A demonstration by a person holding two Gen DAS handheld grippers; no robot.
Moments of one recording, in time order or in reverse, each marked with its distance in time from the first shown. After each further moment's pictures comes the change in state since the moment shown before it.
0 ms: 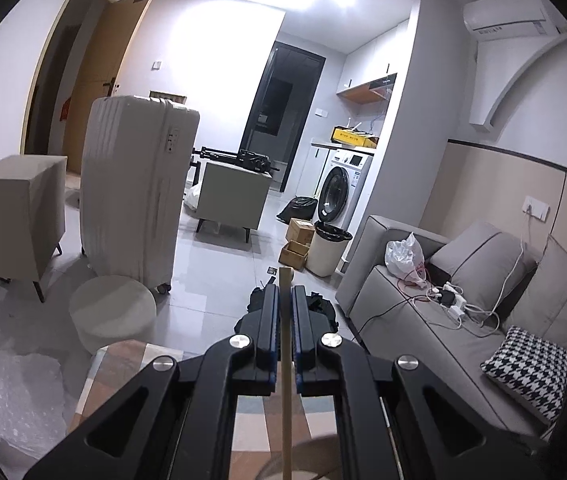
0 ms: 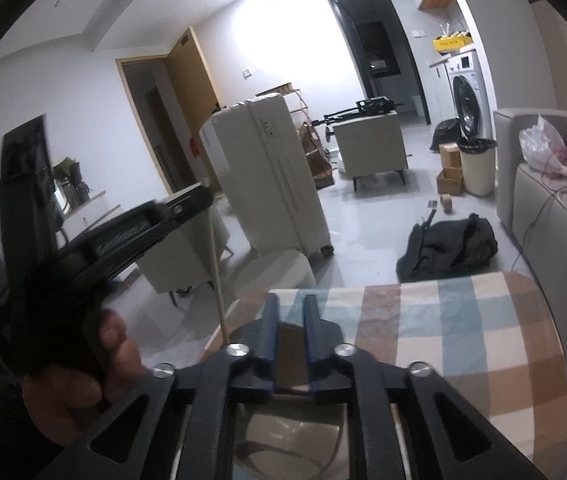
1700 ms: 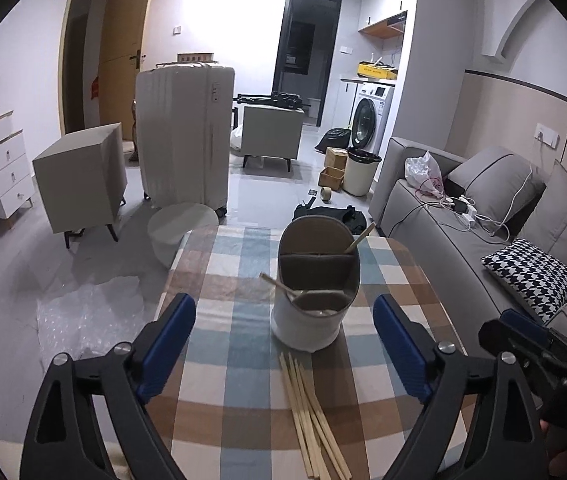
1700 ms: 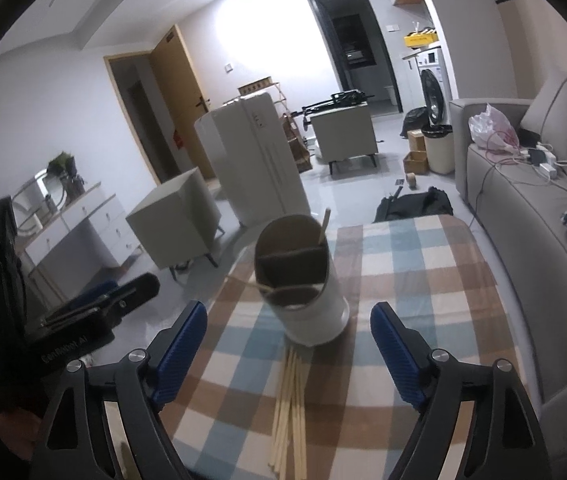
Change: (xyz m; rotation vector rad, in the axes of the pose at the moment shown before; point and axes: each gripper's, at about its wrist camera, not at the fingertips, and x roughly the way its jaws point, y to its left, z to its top) left arm -0.148 -0.036 -0.054 0.066 0.251 0.191; right arm -0.169 0.042 -0.074 0.023 0.048 -0.085
